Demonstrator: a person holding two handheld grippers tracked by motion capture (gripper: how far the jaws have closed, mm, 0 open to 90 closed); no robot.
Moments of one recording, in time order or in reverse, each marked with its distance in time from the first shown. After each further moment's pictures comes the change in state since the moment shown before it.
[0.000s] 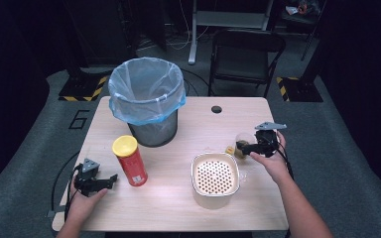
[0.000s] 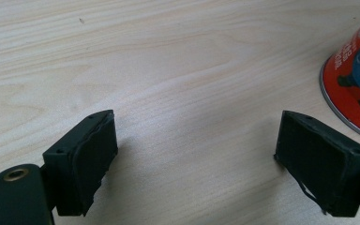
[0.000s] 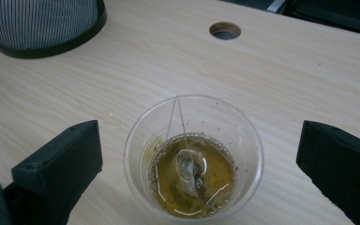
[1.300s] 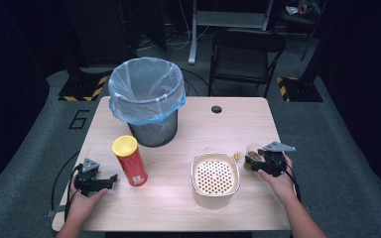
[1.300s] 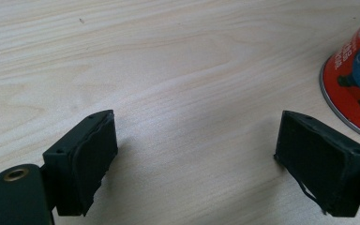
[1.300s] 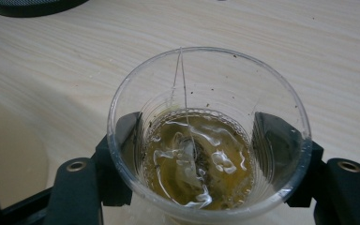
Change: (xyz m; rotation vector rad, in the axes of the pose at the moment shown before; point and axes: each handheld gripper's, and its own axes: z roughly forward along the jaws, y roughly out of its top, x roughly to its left) left arm 0.000 0.000 0.000 -0.004 0.001 -0.001; right arm 0.003 -0.065 -0.025 -0.029 -0.027 0.016
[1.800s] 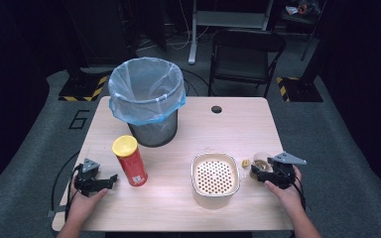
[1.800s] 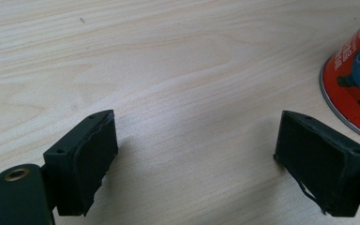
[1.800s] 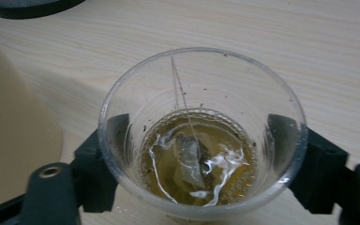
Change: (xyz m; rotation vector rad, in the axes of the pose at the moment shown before) left arm 0.000 0.000 -0.001 0.009 0.000 -0.002; right arm 0.004 -0.024 -0.029 -0.033 -0.049 0.045
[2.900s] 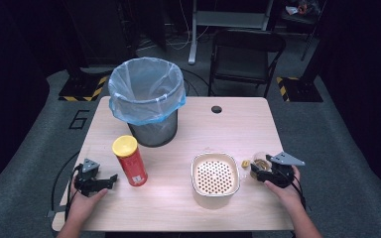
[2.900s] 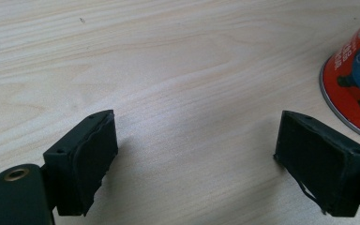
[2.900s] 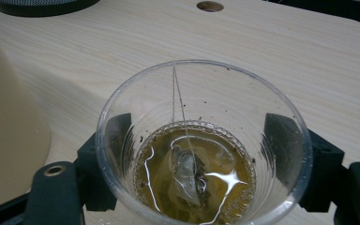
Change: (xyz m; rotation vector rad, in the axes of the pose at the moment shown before) left arm 0.000 0.000 0.000 0.000 0.000 0.000; right arm -0.002 -0.002 0.008 -0.059 0.007 -0.088
